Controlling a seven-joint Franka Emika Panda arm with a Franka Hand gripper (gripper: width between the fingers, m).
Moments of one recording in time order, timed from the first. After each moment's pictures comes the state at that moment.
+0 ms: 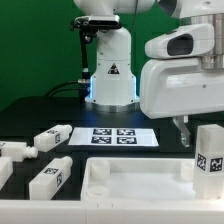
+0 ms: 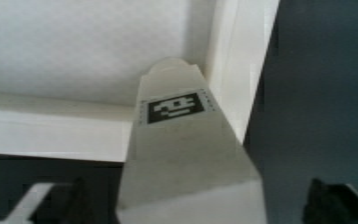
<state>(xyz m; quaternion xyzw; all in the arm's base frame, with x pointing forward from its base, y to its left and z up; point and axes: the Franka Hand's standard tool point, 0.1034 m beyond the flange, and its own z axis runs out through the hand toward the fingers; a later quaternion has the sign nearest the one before) 0.643 0.113 0.111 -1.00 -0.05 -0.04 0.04</state>
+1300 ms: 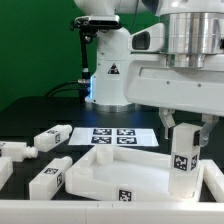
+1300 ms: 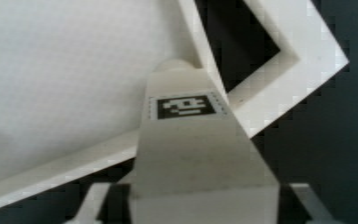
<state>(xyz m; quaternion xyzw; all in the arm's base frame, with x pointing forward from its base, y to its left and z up) 0.641 0.074 0.111 -0.93 0.35 -0.04 0.02</state>
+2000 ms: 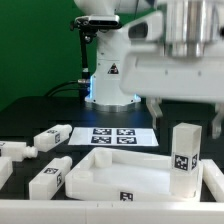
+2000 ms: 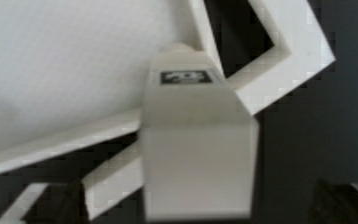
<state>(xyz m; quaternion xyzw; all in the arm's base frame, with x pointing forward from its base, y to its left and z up) 0.643 0.069 0.145 -0.96 0.29 -0.04 0.02</state>
